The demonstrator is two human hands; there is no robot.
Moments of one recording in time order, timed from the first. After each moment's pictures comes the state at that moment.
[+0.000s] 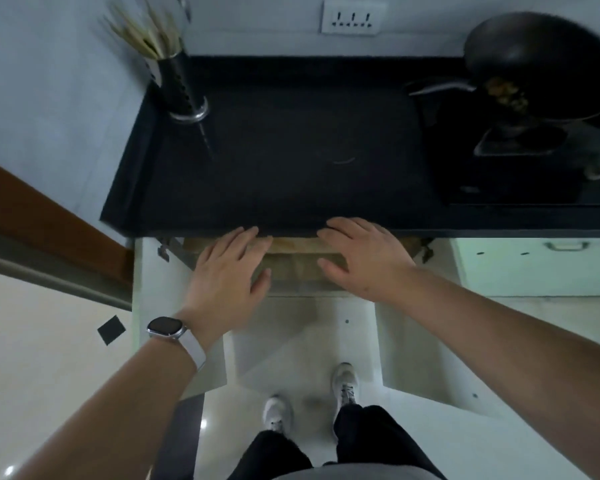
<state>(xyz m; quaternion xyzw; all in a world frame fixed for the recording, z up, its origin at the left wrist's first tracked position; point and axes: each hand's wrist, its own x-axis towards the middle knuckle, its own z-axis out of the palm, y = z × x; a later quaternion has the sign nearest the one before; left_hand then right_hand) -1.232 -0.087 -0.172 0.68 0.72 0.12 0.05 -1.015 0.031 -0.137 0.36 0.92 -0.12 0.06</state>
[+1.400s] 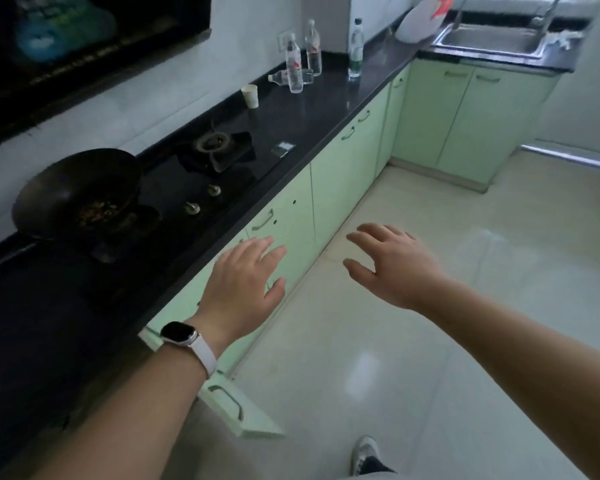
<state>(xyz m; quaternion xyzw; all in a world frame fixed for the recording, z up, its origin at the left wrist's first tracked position) -0.649 0.002 -0.073 0.95 0.29 0.12 0.02 -0.421 -0.133 -0.053 0.79 0.60 -0.06 -0.09</state>
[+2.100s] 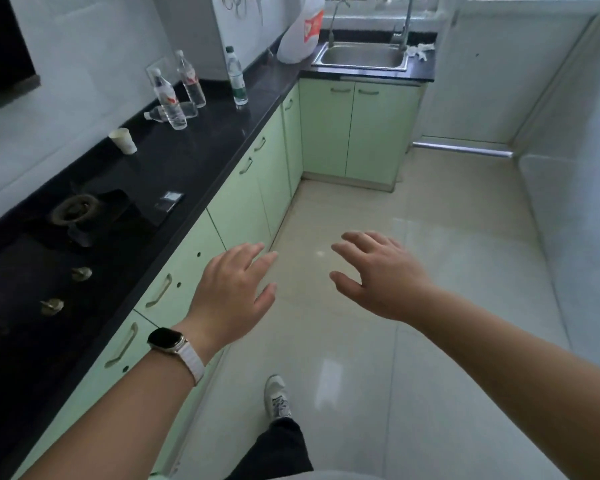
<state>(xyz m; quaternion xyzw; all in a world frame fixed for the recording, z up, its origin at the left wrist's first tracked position) -0.413 0.042 -0.084 0.98 0.14 0.13 0.03 -0.239 -0.157 -0.056 0.86 0.50 -0.03 -0.06</state>
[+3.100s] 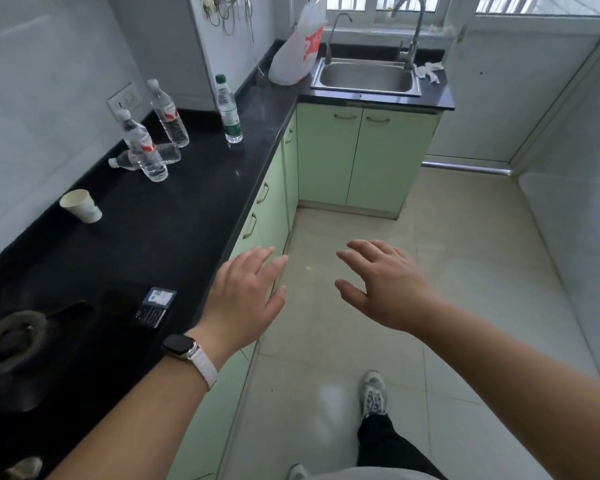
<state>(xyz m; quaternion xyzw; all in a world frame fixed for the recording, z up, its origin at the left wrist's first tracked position) -0.195 0.335 -0.100 0.98 0.11 0.13 0.09 -0.046 0.125 -0.077 0.88 0.46 0.00 -0.06</state>
